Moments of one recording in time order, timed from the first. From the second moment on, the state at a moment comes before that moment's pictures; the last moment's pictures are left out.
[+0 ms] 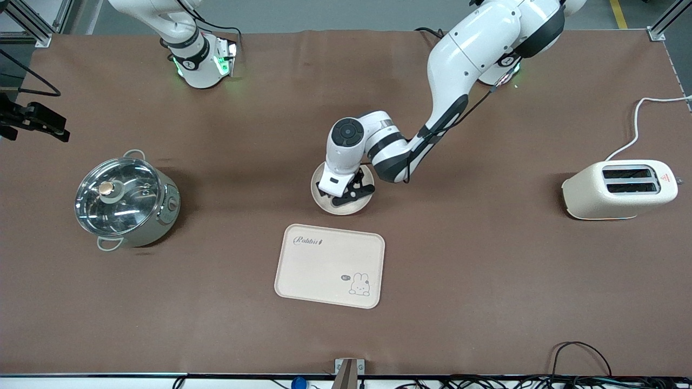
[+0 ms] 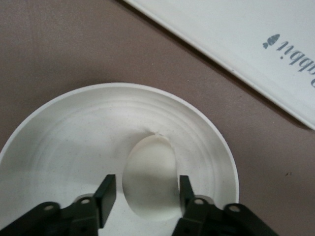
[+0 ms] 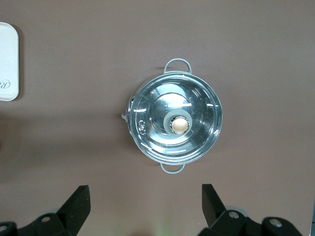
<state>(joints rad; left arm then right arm) -0.48 0.87 -0.47 -1.50 0.41 2.37 -1.48 0.09 -0.01 -0.13 -1.52 -0.07 1.47 -0.04</state>
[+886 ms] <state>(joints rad) 0.20 0.66 -0.72 -1.51 0.40 1.94 -0.59 0.09 0.00 -0.11 -1.52 -0.07 1.47 -0.04</state>
